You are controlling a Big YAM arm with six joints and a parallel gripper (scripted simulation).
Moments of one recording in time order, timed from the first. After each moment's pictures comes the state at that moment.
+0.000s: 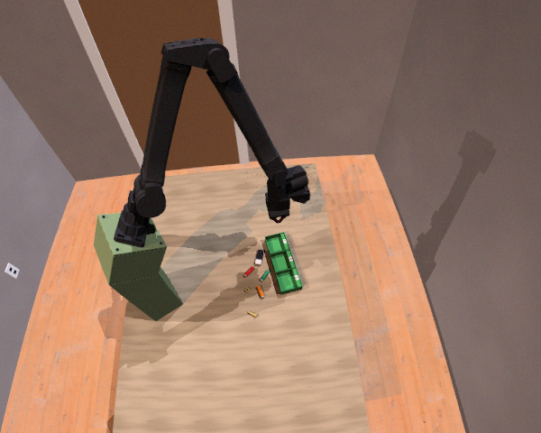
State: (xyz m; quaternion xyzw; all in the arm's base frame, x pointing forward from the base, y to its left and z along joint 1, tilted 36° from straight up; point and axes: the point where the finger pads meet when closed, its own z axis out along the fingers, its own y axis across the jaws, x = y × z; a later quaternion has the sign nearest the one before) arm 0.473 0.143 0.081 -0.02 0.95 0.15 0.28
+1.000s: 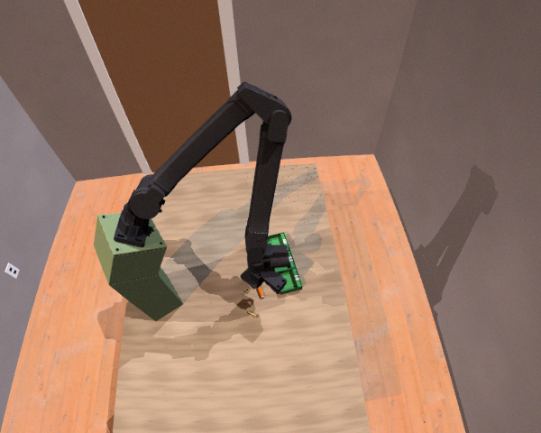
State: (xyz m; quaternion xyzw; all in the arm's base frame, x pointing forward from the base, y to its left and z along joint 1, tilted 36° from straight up) arm 0.462 0.012 -0.119 0.38 0.88 0.24 0.17
